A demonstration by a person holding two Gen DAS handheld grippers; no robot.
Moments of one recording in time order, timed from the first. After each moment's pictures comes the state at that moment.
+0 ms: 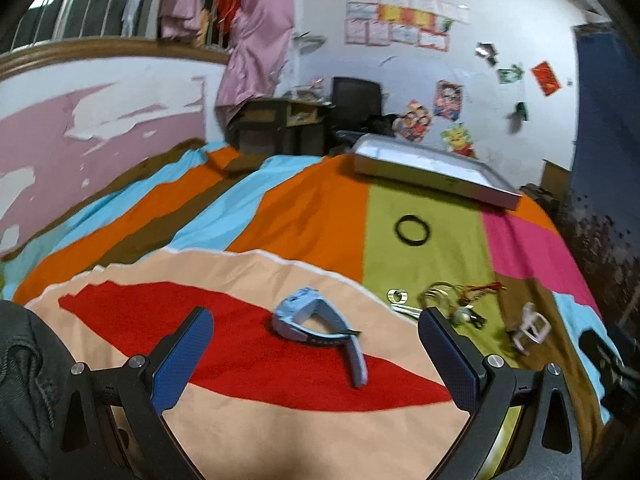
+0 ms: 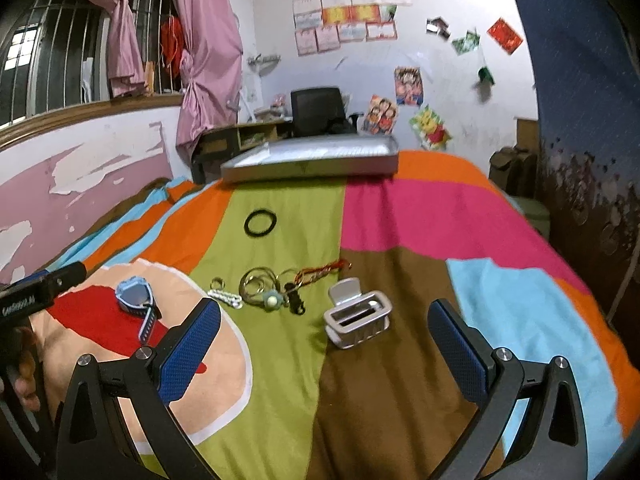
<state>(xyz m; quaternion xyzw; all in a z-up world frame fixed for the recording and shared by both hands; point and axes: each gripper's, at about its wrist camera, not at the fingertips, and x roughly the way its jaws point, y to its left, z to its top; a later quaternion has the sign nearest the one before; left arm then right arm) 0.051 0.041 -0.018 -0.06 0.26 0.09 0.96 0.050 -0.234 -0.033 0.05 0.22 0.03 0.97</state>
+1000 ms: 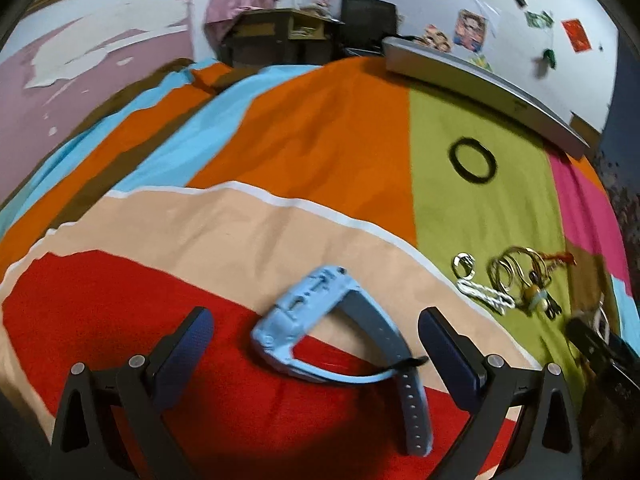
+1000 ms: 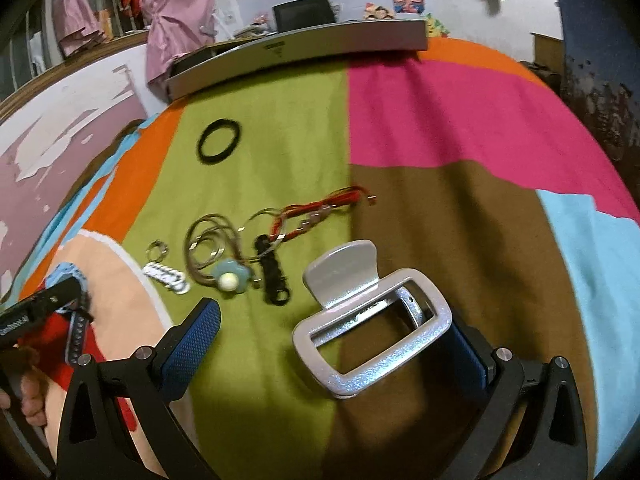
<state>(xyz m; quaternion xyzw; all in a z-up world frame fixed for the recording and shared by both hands) 0.168 0.052 -0.090 -0.07 0.40 0.07 0.91 0.189 -0.208 -0.113 0.09 0.38 0.05 0.92</state>
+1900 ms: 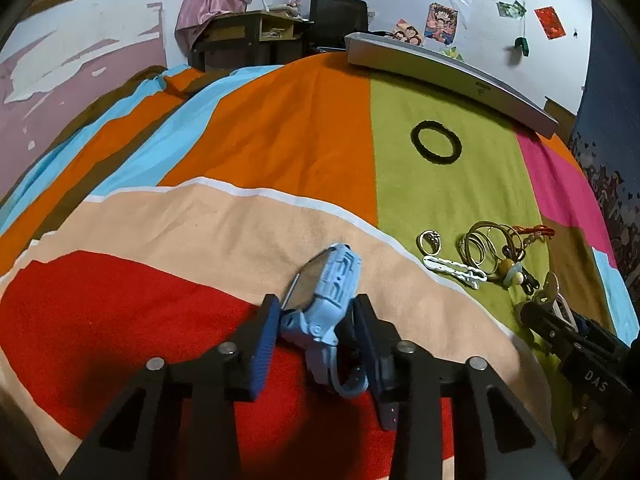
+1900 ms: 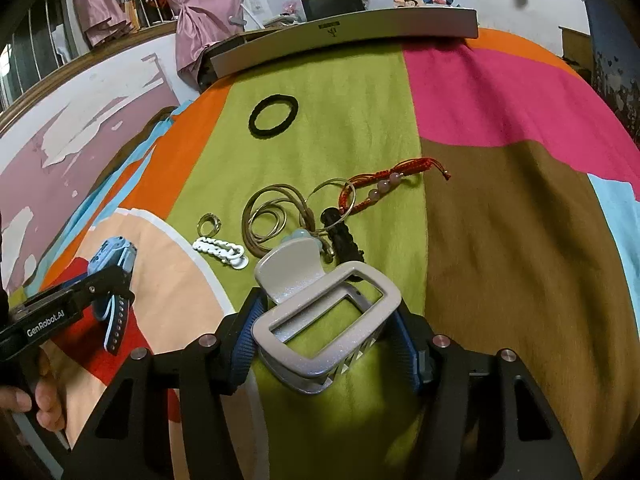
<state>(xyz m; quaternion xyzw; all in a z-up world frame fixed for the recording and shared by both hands) 0.152 0.043 -0.088 -0.05 0.40 0.03 0.91 0.188 -0.172 -0.127 0.10 0.39 0.10 0.91</state>
